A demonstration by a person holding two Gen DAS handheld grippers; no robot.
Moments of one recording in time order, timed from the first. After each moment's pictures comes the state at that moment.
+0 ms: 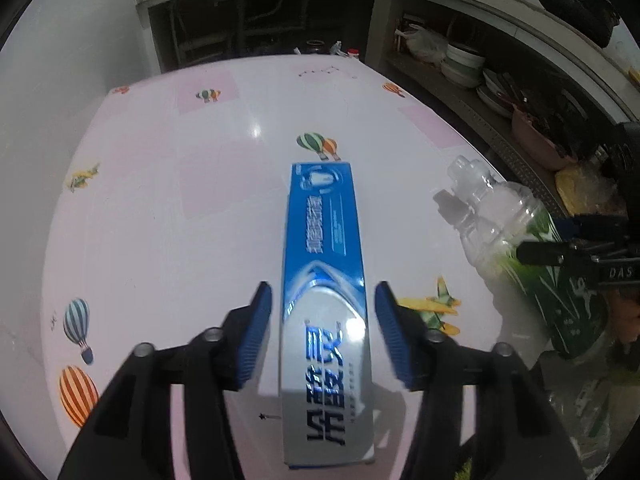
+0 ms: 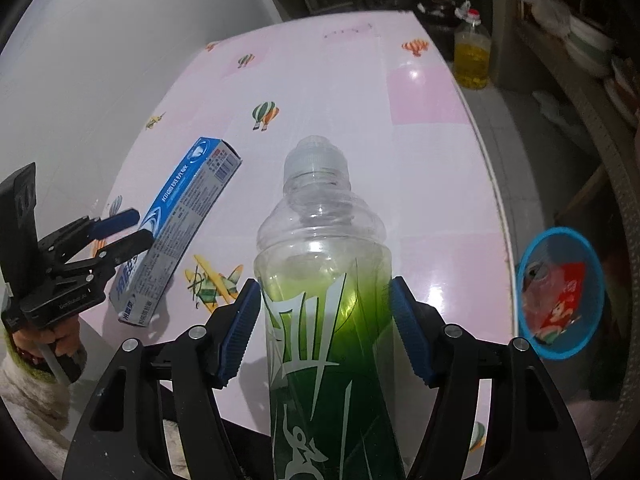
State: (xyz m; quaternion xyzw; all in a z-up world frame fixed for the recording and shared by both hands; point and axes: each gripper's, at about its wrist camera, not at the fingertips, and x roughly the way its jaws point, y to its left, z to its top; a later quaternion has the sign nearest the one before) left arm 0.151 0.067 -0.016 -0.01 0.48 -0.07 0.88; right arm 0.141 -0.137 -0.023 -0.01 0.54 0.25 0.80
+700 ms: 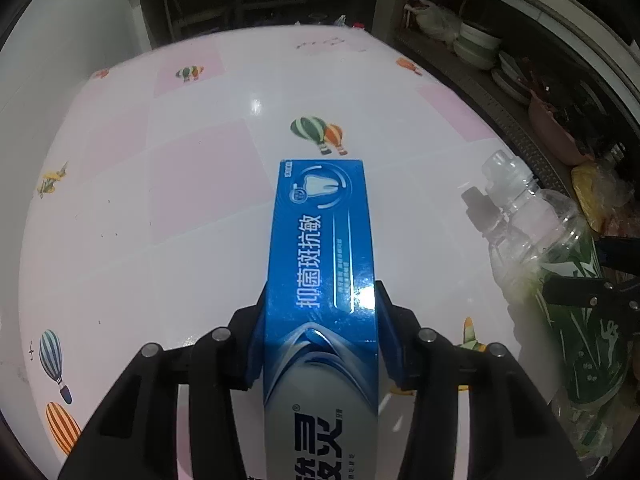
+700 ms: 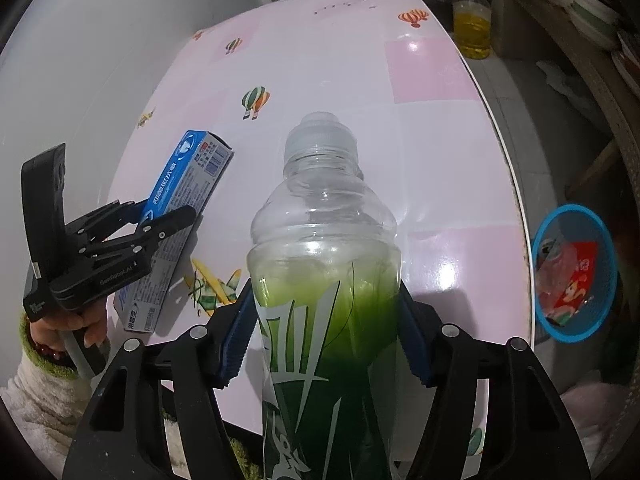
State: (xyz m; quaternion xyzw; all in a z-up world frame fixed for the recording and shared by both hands) left arm 0.199 0.060 -0.044 0.00 0.51 -0.07 0.85; right arm 0.155 -0.132 -0.033 0.01 0.58 0.24 0.78
